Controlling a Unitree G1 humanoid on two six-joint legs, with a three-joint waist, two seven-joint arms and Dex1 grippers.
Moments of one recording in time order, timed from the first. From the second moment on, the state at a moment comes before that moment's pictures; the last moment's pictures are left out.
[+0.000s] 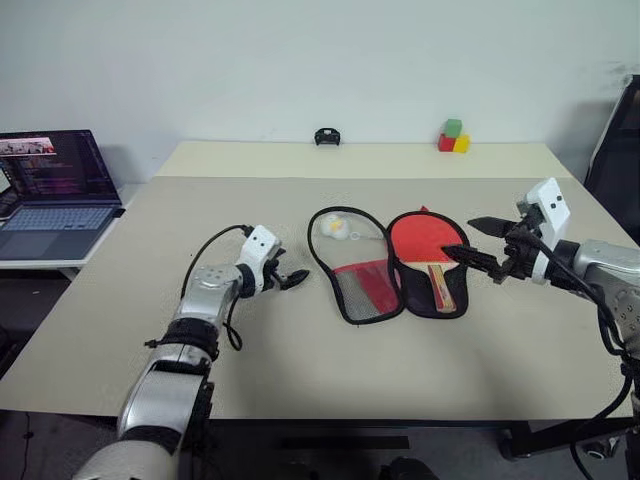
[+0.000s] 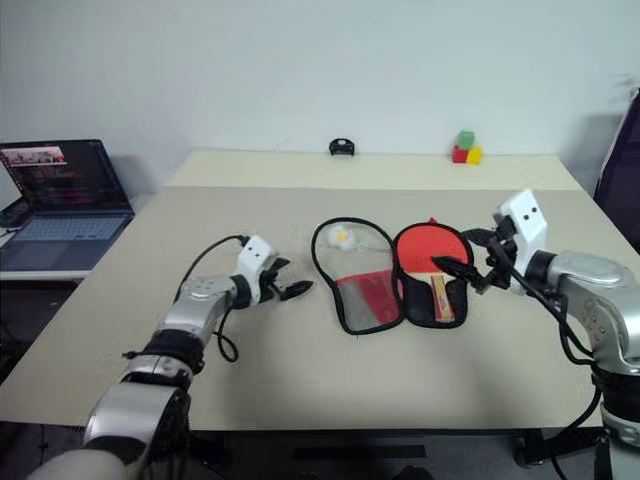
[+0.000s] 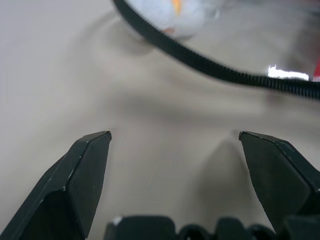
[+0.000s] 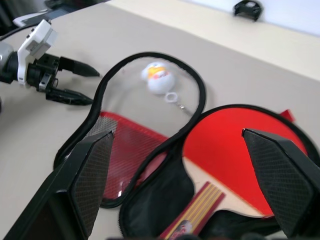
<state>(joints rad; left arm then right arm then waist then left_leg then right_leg) -0.88 0.40 -0.04 0.98 -0.03 -0.01 -0.79 -0.52 -0.78 -0.22 -0.29 0.57 0.92 0.72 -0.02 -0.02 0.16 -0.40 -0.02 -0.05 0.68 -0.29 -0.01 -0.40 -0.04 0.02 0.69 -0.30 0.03</state>
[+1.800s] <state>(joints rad) -1.14 0.11 -0.01 1.21 -0.01 -0.19 -0.89 -0.35 -0.86 -0.39 -0.28 0.62 0.98 0.53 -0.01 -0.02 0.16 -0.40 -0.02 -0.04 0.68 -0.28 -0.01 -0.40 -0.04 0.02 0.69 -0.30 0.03</state>
